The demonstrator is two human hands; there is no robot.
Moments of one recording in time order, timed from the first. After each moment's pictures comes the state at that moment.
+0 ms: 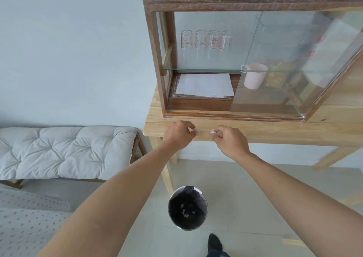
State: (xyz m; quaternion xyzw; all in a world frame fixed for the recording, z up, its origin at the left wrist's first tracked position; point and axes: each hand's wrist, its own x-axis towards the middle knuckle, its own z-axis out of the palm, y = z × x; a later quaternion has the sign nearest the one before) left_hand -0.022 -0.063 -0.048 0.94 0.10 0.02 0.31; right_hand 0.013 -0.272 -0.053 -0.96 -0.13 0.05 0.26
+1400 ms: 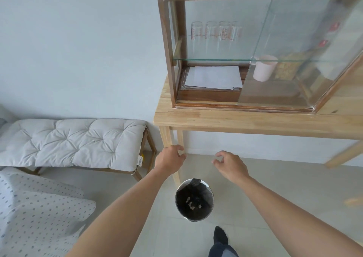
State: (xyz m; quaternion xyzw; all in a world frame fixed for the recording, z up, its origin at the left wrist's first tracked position) left_hand -0.132 -0.045 -0.110 0.94 0.20 -0.06 0.28; right_hand -0.066 -0.285 -0.132 -0.94 -0.07 0.20 0.27
